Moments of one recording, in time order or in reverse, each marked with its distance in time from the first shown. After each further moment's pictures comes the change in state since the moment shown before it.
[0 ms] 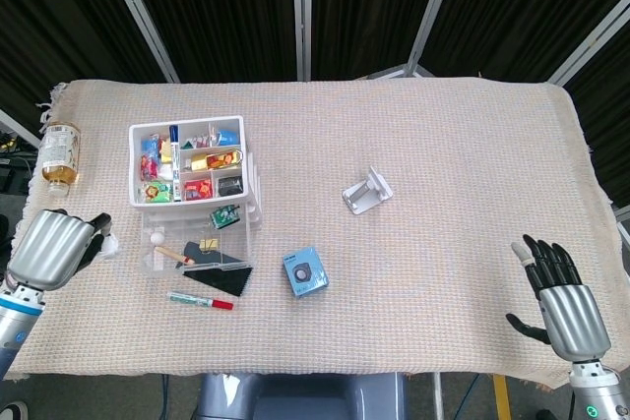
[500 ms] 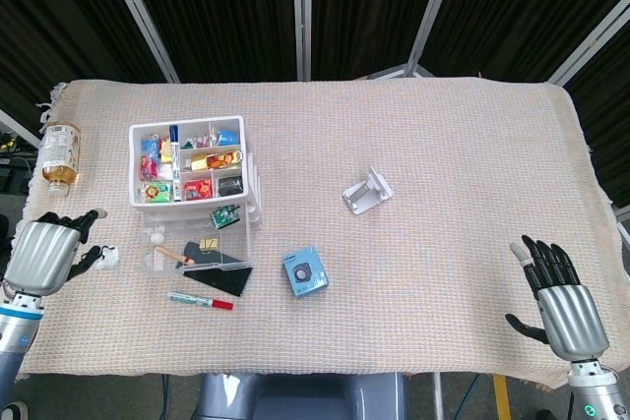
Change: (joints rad) left arm 0.086 -0.181 -0.026 0.181 -0.018 0.090 -0.077; right arm 0.002 -0.006 0.000 0.004 0.006 -0.008 -0.012
